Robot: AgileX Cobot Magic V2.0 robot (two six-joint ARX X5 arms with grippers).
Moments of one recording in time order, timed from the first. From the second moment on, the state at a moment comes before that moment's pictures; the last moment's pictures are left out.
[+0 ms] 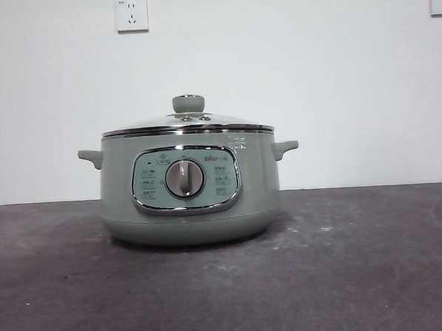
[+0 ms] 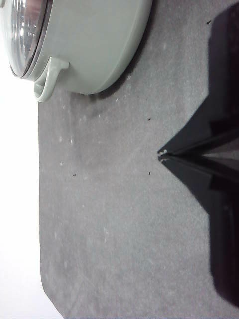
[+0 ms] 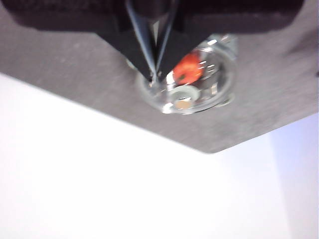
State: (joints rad) left arm 0.04 0.05 0.02 -0.18 0.08 0.00; right arm 0.10 0.69 1.26 -0.73 -0.47 -0.20
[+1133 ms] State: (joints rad) left arm 0.04 0.05 0.02 -0.18 0.08 0.00; right arm 0.10 0.01 0.02 -0.10 -0.13 0.08
